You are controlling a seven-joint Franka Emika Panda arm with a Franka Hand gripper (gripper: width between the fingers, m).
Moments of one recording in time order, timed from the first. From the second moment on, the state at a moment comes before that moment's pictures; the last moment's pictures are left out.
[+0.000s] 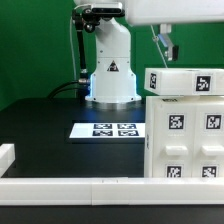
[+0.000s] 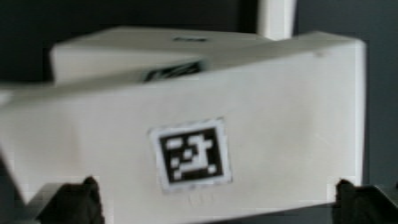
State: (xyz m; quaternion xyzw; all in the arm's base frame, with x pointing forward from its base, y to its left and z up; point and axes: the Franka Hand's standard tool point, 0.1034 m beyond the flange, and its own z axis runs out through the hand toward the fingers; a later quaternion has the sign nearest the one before) arm 0.630 0.110 0.195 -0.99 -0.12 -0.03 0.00
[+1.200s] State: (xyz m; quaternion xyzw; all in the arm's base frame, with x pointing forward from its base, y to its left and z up) arm 0.629 0.108 0.190 -0.75 -0.66 0.01 -0.04
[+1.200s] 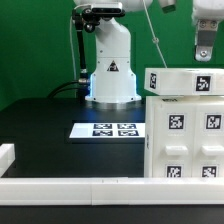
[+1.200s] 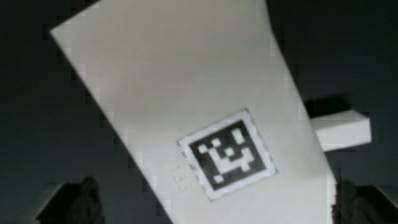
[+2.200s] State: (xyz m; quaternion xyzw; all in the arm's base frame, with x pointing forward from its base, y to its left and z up) arm 0.619 0.104 0.157 -0.70 -0.71 0.05 -0.04
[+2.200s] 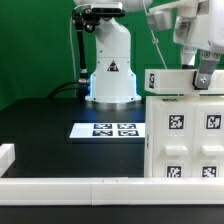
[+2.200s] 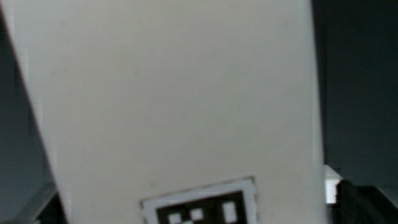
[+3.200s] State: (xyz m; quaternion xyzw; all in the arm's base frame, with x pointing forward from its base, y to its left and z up) arm 0.614 0.101 0.155 -0.90 -0.43 0.06 -0.04
